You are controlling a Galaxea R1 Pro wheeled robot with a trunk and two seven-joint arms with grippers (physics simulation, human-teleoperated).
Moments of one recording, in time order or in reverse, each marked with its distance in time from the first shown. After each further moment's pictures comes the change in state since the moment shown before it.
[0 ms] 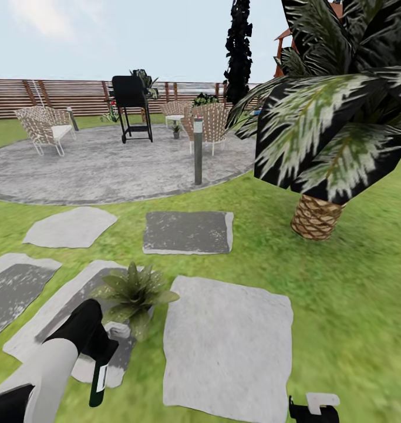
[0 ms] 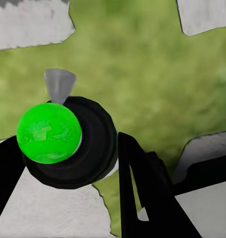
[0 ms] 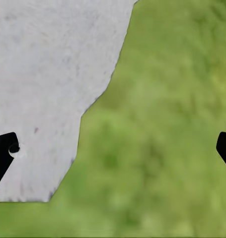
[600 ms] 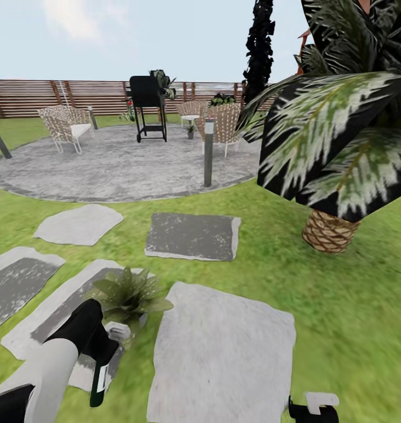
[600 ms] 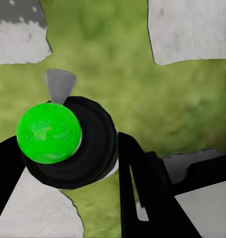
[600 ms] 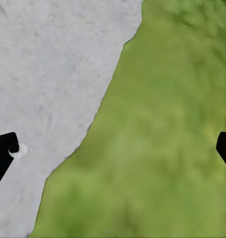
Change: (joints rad) left arm 0.000 -0.001 -0.003 0.002 0.001 -0.001 0.000; right arm 0.000 0.003 0.000 -0.001 -0.002 0.000 -0.003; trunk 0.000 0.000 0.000
